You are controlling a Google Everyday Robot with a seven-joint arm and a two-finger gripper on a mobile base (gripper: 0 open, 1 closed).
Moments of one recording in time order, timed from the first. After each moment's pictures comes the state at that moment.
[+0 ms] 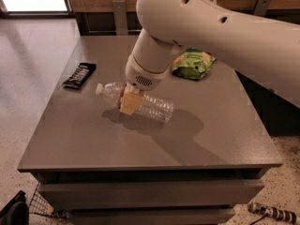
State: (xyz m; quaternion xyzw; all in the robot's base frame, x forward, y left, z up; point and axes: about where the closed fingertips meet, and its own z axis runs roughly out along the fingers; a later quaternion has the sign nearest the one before) arm 0.523 0.043 0.859 -0.64 0.74 0.08 0.20
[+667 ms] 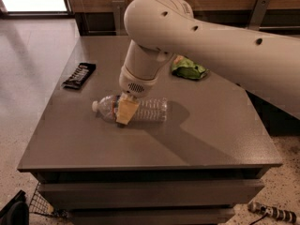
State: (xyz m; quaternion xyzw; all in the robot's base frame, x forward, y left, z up) arm 0.525 0.060 0.818 -0.66 0.73 0.10 0.15
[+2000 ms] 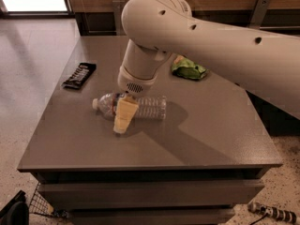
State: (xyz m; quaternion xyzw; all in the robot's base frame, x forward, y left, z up) arm 0.522 0.063 0.822 -0.66 0.73 0.10 0.15
